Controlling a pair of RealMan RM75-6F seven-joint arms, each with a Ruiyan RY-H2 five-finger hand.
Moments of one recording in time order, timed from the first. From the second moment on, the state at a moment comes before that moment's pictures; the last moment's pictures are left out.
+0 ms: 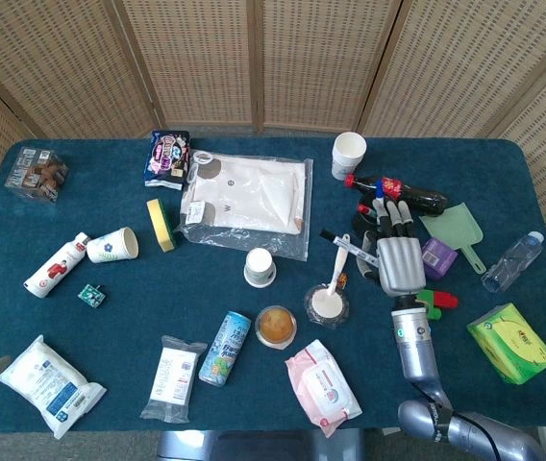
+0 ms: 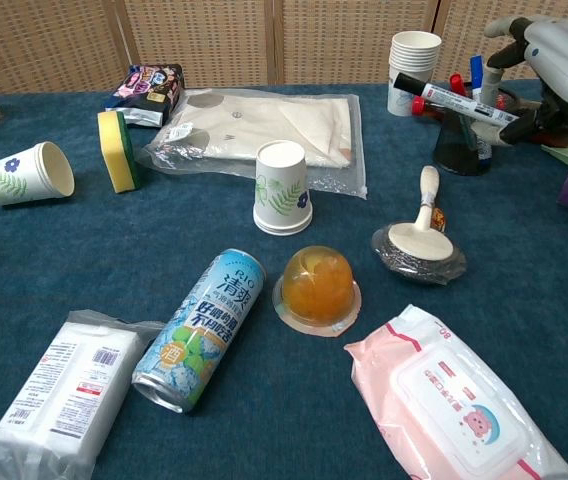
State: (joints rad) left arm 0.04 -0.88 0.02 -1.83 1.65 1.64 -0.11; right arm 0.51 -1.70 0.36 -1.36 -1.29 1.28 -0.46
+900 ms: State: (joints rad) left arm 0.03 -0.88 0.02 -1.84 1.64 1.61 -0.09; right arm 0.62 -1.42 0.29 -1.23 -1.39 1.20 -0.65
